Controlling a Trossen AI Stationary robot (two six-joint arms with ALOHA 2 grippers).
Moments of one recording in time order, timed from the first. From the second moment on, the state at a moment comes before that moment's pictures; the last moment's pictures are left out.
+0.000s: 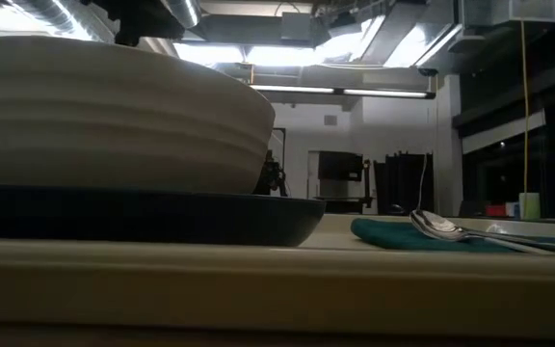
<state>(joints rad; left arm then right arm) 0.43 0.76 0.89 -0.51 0.08 -0.41 0.45 0.87 1.26 -1.23 0.70 0.71</state>
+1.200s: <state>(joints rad) 0.33 0.90 0.89 -0.32 -0.06 -0.49 0.22 0.00 0.38 -0.33 0.05 0.28</state>
